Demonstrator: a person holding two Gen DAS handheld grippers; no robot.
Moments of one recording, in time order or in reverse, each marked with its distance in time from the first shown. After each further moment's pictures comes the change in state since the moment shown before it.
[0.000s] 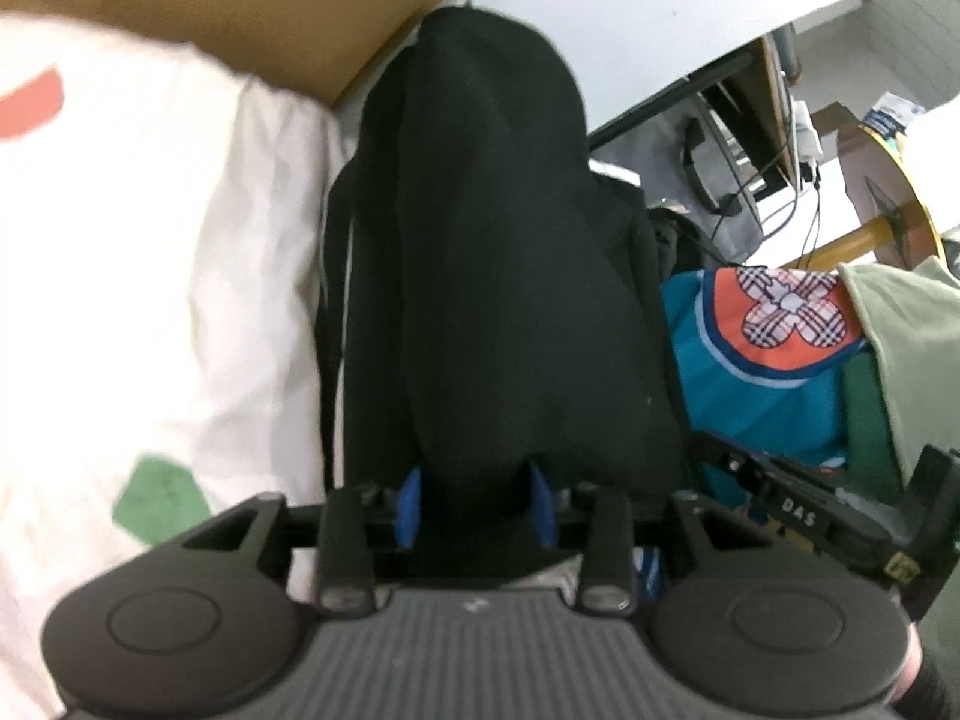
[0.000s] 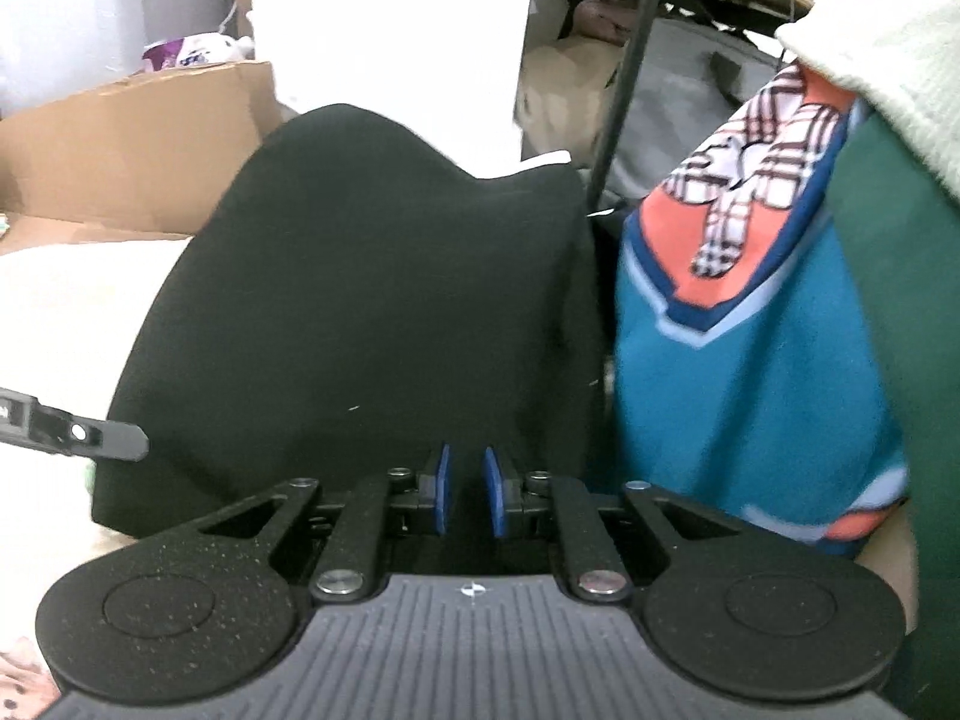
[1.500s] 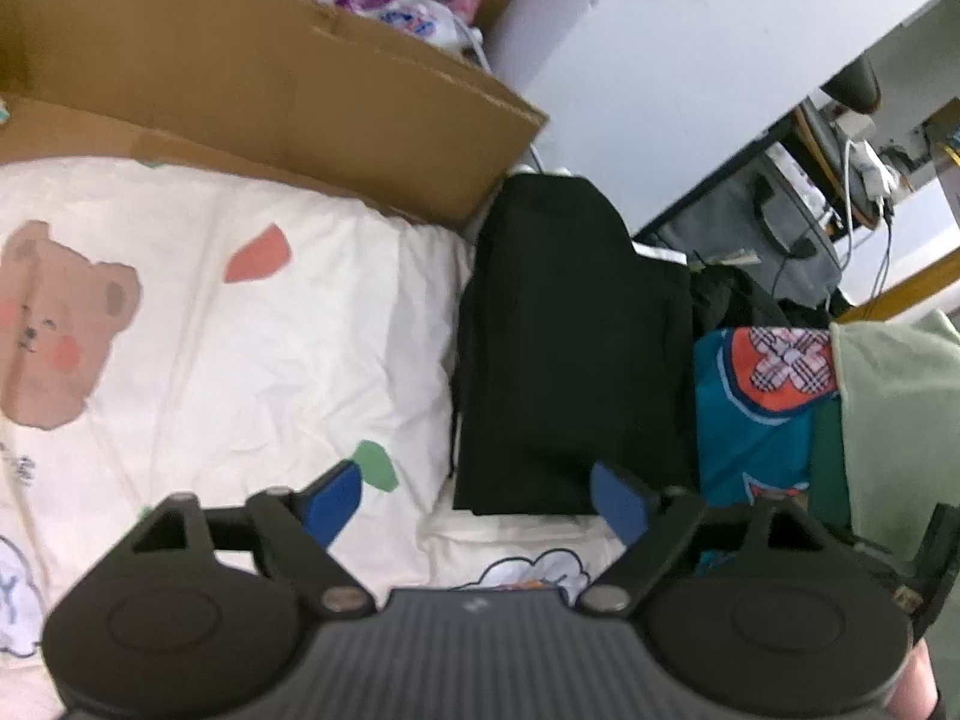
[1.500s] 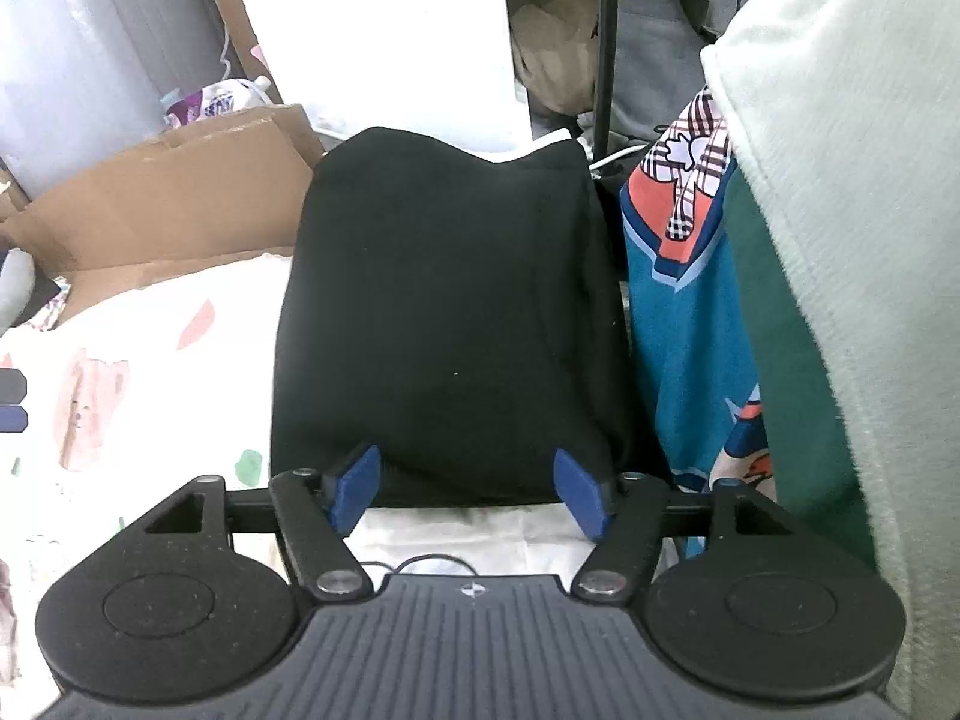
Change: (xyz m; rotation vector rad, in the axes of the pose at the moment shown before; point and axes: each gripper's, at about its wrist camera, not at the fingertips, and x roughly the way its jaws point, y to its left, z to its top) left arm -0.186 -0.112 0.035 -0.027 -0.031 0.399; right arm -0.099 -0.013 0.033 0.205 0.177 0.140
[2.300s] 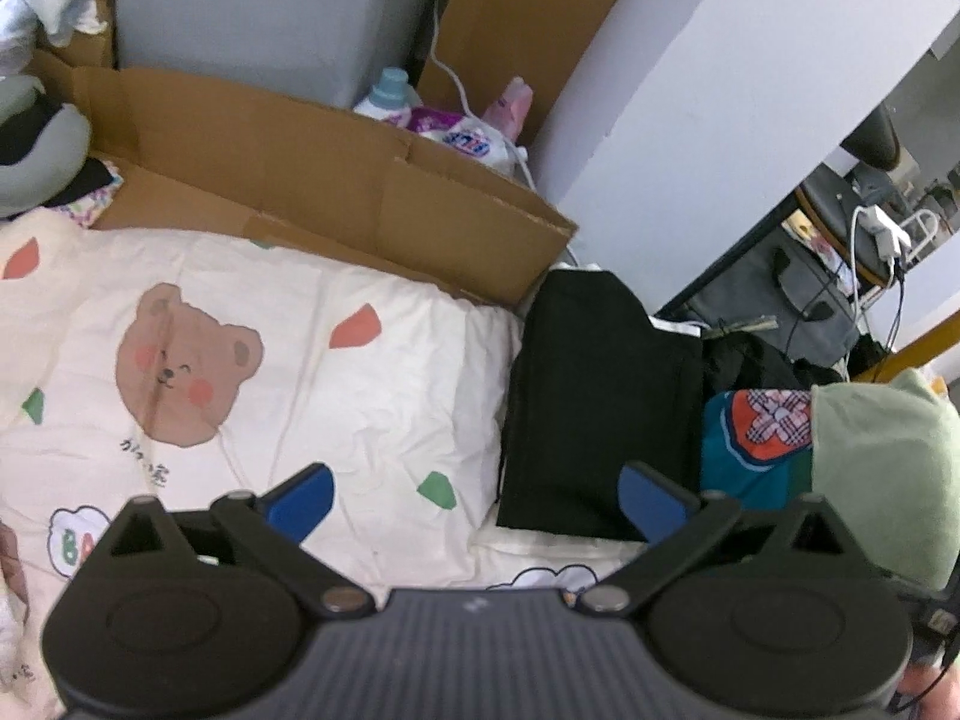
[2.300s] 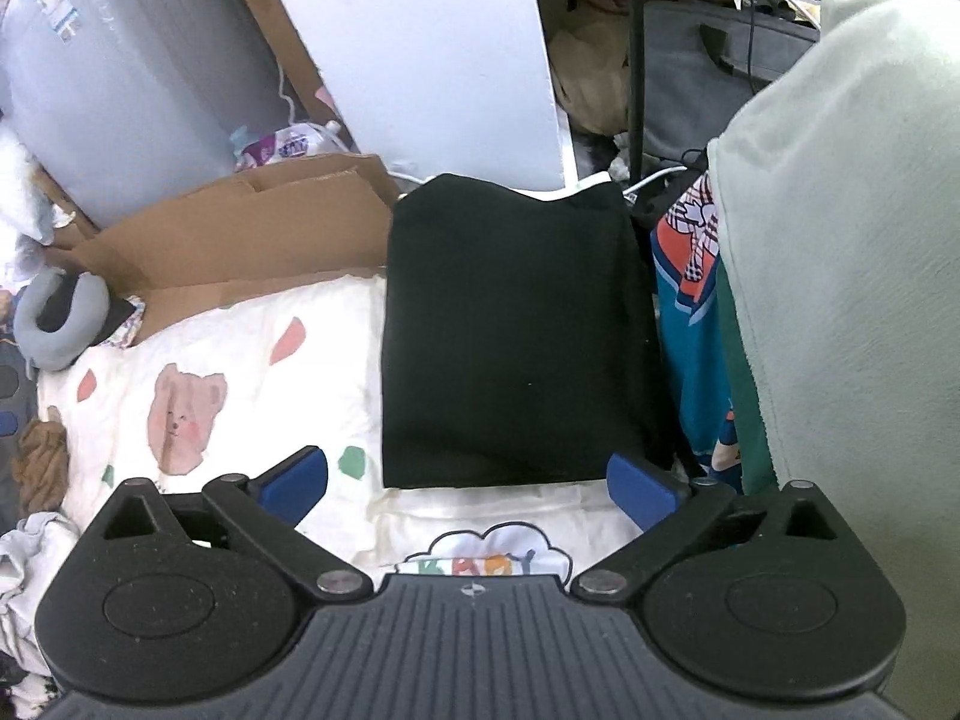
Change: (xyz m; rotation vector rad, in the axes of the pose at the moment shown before) left arm -0.130 -0.033 0.013 -0.038 -0.110 0.151; right arm -0.097 0.017 0.029 0.028 0.035 0.102
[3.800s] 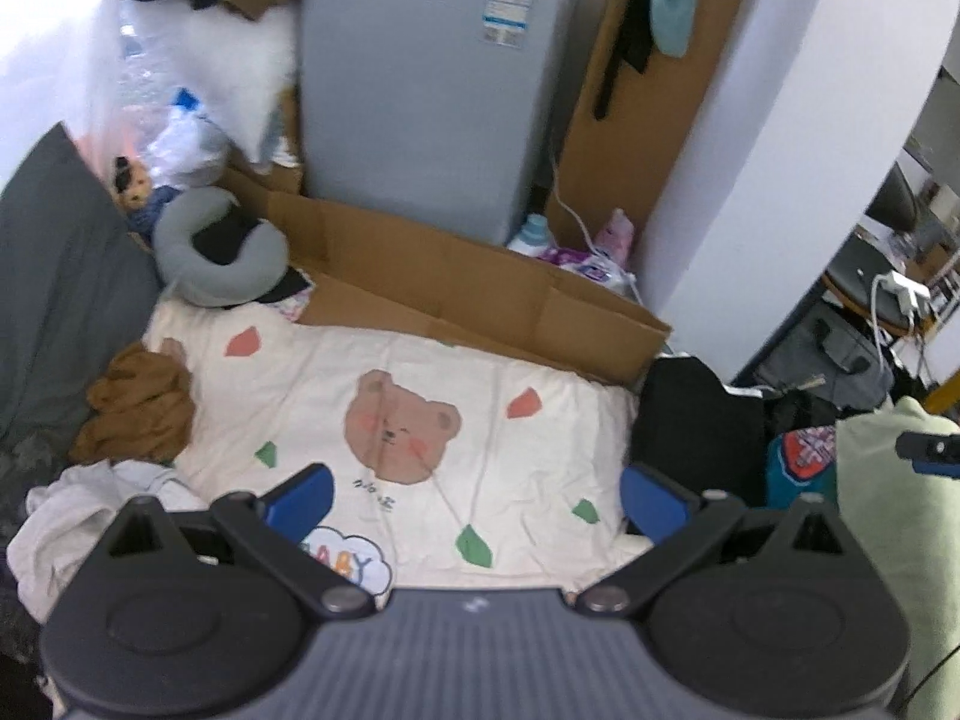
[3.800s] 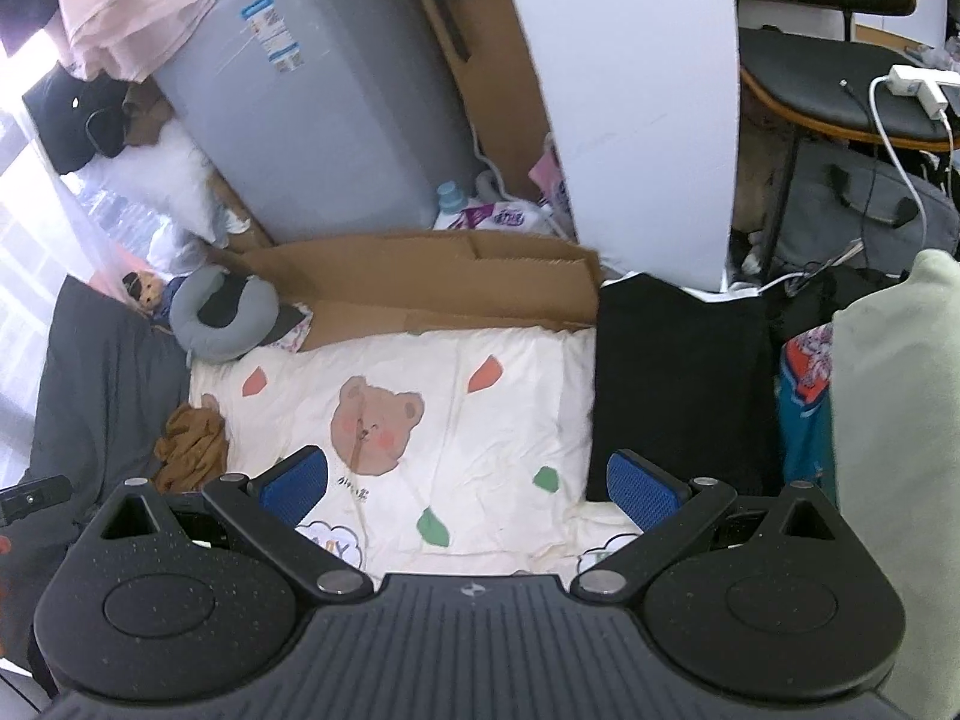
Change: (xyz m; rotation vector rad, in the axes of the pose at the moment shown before) left arm -0.249 0.065 -0.036 0.004 -0.189 0.225; right arm -0.183 0.175 0.042 -0.118 -0.018 0.157
